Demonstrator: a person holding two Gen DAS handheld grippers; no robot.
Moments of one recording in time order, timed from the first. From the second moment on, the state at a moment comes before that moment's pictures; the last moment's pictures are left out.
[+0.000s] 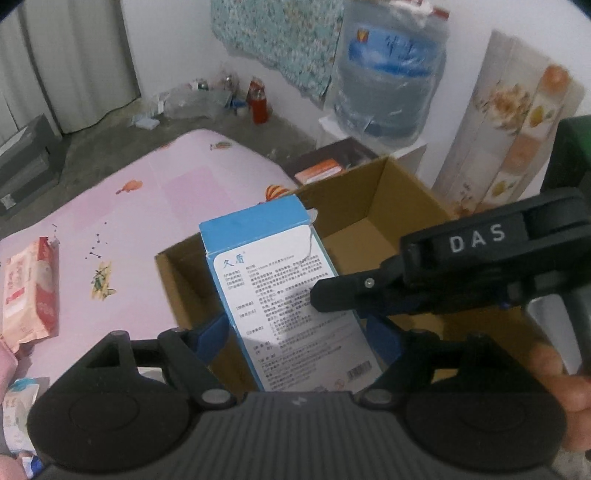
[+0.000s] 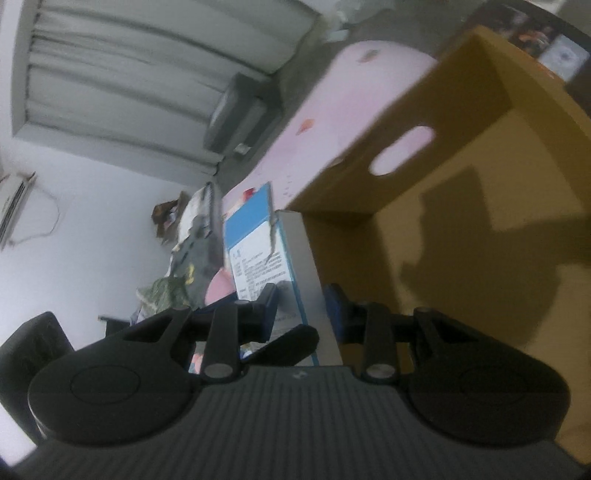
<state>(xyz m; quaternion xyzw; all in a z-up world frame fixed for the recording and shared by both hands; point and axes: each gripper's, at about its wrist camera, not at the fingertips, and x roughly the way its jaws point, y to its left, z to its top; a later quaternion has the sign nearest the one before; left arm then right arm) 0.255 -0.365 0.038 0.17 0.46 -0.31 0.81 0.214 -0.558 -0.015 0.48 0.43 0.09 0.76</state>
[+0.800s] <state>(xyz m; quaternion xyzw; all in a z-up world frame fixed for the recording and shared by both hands) 0.240 -0.221 0.069 0.12 0.43 -0.23 0.87 0.283 -0.511 -0.138 0.39 0.54 0.01 0.74</state>
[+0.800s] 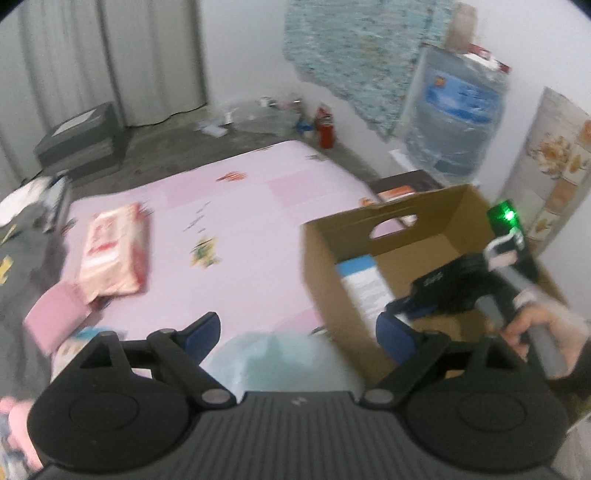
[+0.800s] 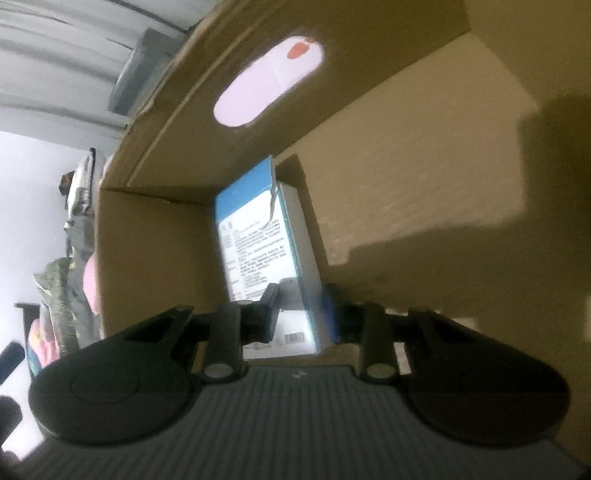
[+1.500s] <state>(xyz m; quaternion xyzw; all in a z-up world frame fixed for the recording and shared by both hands) 0.196 -0.091 0.039 0.04 0.40 -0.14 0.90 0.282 -0.506 -0.083 0.33 0.51 0.00 0.79</state>
